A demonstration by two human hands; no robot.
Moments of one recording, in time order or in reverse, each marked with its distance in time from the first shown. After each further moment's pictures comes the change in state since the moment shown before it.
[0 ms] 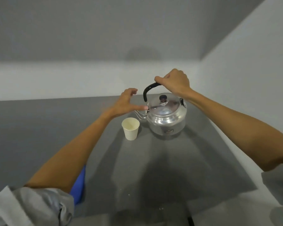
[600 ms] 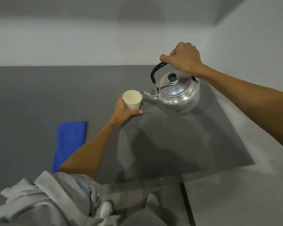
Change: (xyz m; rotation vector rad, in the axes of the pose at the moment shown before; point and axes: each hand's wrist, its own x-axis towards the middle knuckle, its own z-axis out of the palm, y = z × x) left_hand -0.042 -0.116 0.089 -0.329 0.176 -0.263; right_hand -0.006 0.012 0.017 -0.209 -0.100 -0.099
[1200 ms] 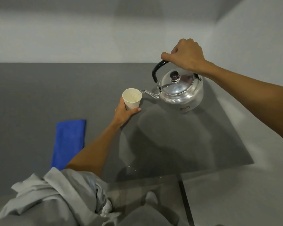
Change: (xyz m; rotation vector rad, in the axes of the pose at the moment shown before) left_hand 0.000 -0.013 0.009 -0.015 0.024 0.023; right_hand 0.003 0.002 -0.001 -0.063 0.005 -0.043
